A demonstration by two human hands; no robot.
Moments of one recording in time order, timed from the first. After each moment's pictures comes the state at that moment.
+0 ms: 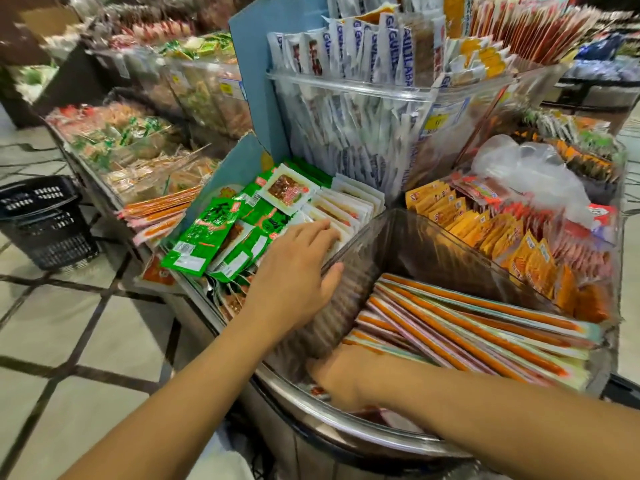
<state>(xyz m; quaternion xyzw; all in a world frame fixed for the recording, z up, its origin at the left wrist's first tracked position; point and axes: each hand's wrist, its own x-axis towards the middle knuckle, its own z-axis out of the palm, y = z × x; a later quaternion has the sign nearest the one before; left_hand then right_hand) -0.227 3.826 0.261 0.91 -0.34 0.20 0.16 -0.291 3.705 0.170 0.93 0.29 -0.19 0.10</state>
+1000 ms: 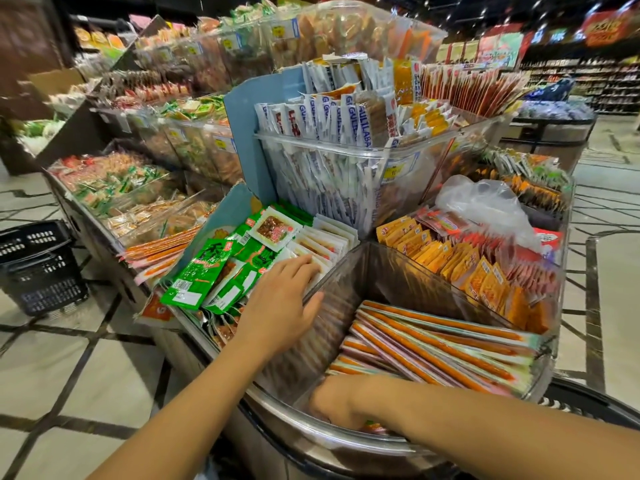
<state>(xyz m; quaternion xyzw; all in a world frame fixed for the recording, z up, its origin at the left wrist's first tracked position) -0.233 3.826 0.263 0.90 -0.33 0.21 0.18 -0.292 3.693 0.175 0.92 0.26 -0.28 0.03</state>
